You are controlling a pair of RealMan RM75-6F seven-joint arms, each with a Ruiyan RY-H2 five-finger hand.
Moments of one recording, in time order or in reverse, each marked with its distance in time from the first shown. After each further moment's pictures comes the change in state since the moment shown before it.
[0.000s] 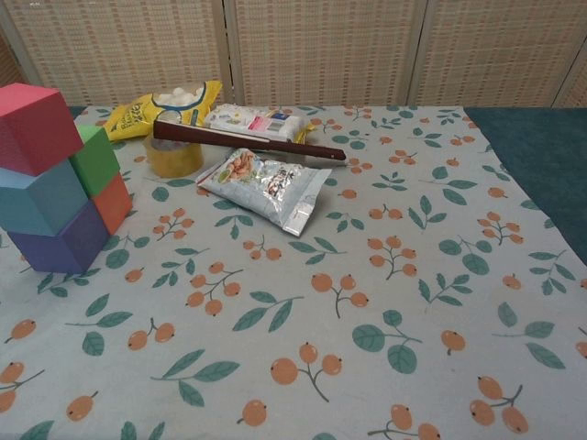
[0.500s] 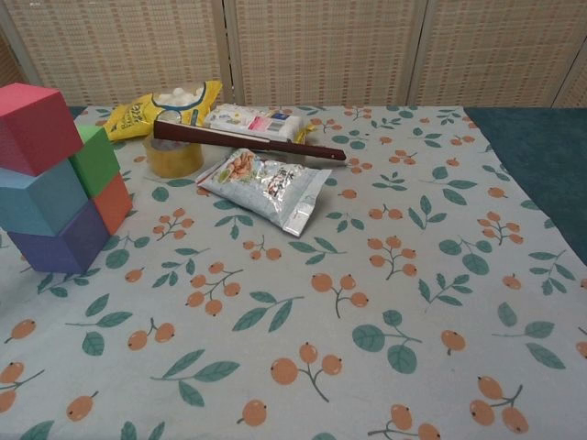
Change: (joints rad) left arm -0.131 0.026 -0.060 -0.034 0.019 -0.084 -0.122; right arm 0.000 0.013 -0.013 -0.015 -0.017 -0.005 0.015
